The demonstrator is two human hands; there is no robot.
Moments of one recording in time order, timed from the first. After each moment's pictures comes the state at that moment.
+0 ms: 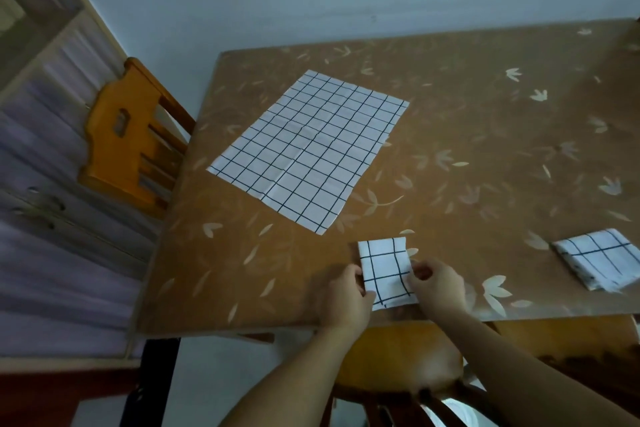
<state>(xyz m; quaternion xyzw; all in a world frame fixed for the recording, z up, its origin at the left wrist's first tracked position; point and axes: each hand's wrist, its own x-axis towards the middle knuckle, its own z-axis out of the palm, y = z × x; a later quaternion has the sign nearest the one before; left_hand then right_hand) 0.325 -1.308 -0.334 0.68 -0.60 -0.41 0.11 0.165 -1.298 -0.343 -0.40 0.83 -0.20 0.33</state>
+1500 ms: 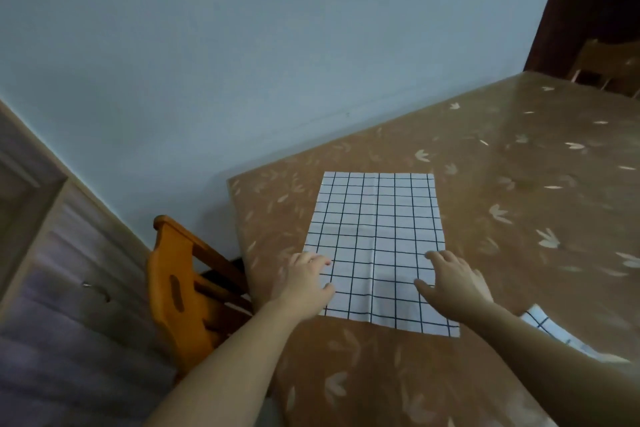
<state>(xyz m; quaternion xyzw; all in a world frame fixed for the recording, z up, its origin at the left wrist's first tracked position) 0.576 -1.614 -0.235 0.43 -0.89 -0.14 -0.01 0.353 -1.472 -0.250 -0.48 0.86 -0.09 0.14</state>
